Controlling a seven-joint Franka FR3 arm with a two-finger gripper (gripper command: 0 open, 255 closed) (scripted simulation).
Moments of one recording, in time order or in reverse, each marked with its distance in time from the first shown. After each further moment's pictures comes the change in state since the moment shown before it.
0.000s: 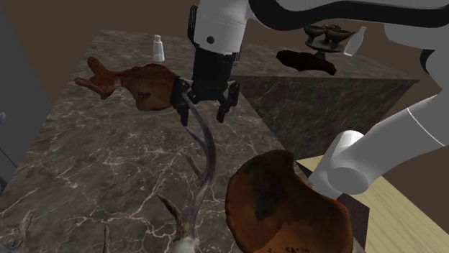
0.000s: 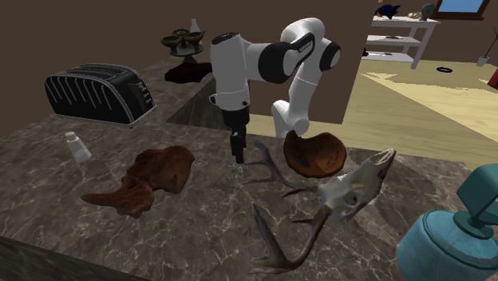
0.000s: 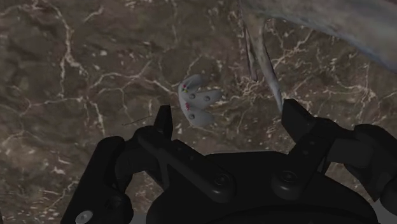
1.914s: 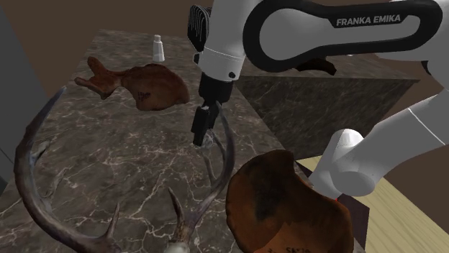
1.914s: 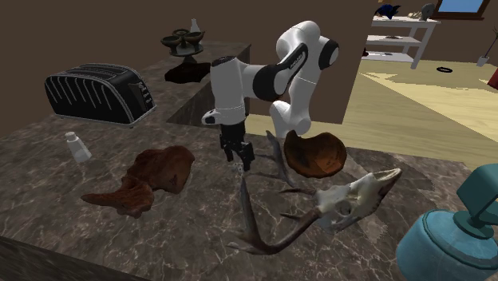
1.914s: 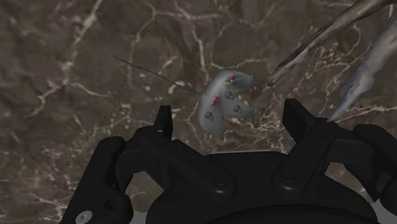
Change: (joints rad) arm 0.146 -0.027 -0.149 -0.216 0.006 0.201 -0.837
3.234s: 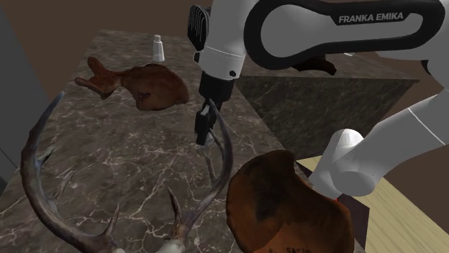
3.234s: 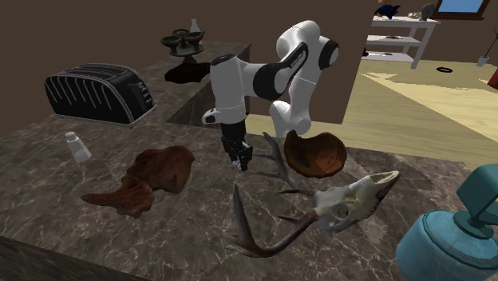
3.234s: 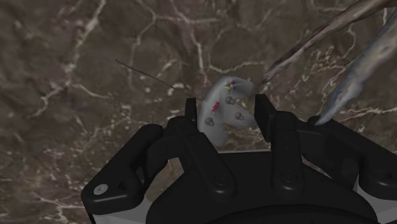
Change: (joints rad) arm 0.001 -0.001 -0.001 0.011 -0.003 -0.022 0.003
